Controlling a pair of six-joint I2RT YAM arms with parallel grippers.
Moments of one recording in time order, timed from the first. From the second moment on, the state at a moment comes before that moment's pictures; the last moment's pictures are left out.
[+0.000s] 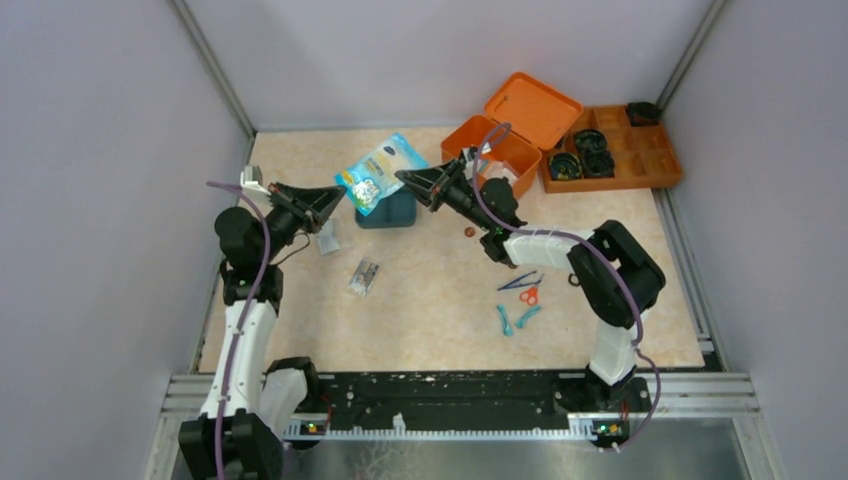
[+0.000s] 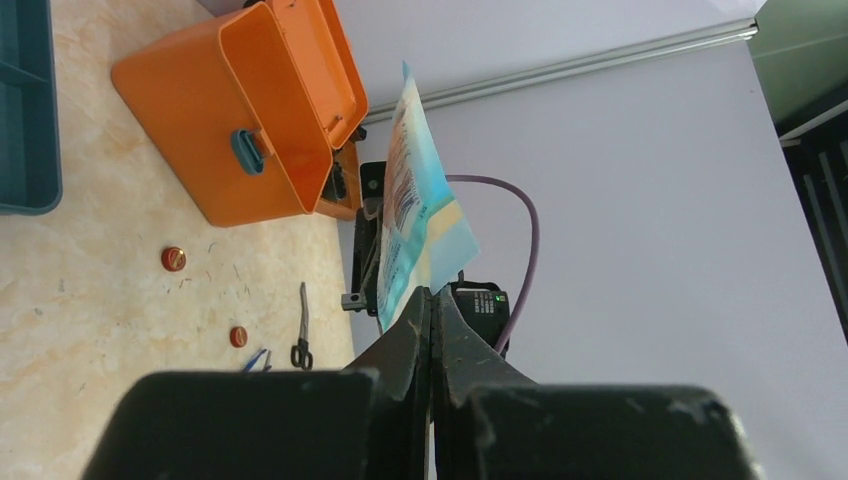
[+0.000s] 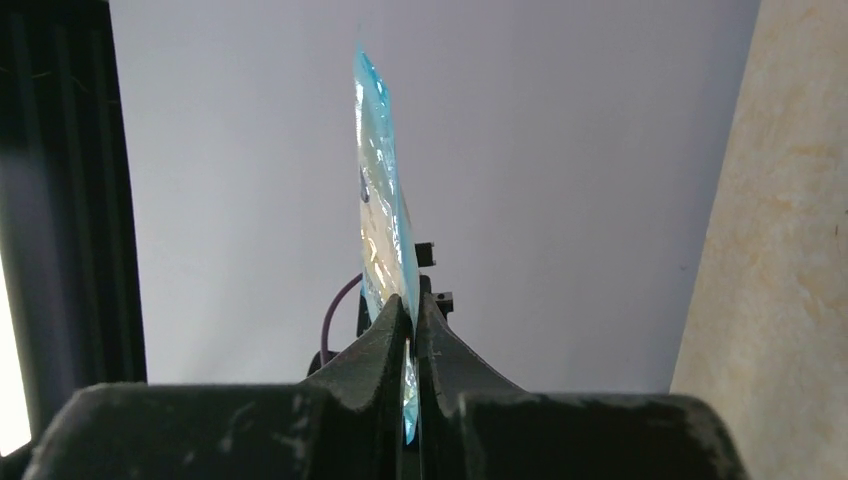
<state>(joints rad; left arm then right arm) 0.10 0.87 0.65 0.33 0.67 -1.38 0.69 1.84 1.05 1.05 -0.26 1.68</state>
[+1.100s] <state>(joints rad) 0.09 0.87 0.72 -0.14 0.56 -0.87 0.29 1.77 1.77 -0.26 -0.12 0.18</state>
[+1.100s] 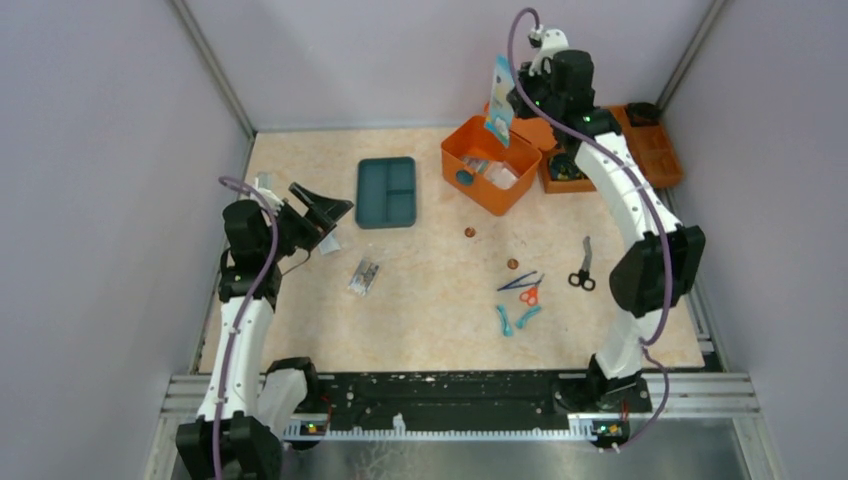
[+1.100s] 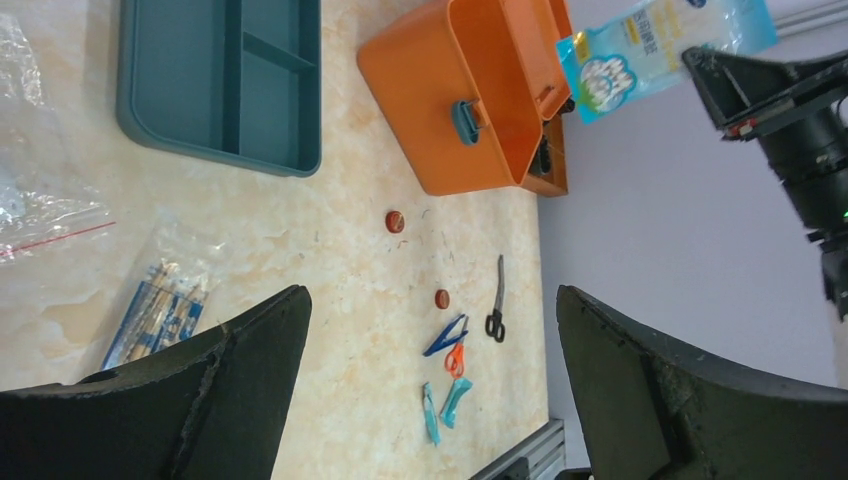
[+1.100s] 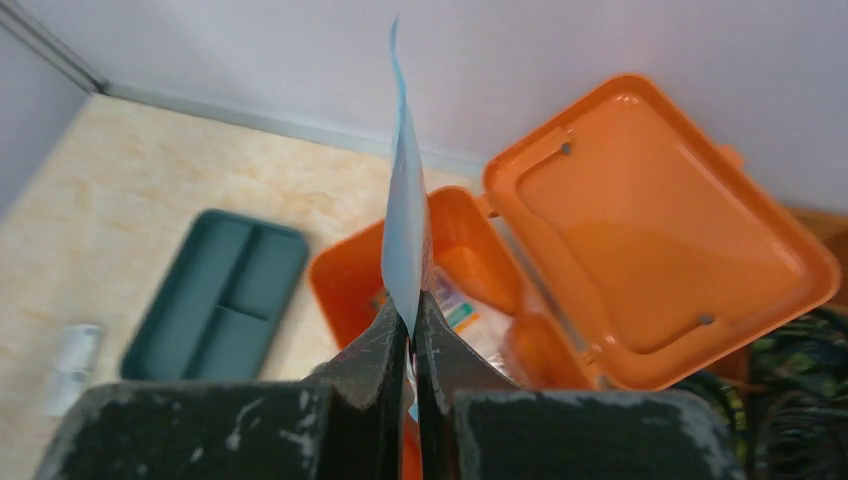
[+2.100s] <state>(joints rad) 0.09 0.92 0.73 -0.29 0.52 -0.68 0.33 2.16 2.17 -0.81 0.11 -0.22</state>
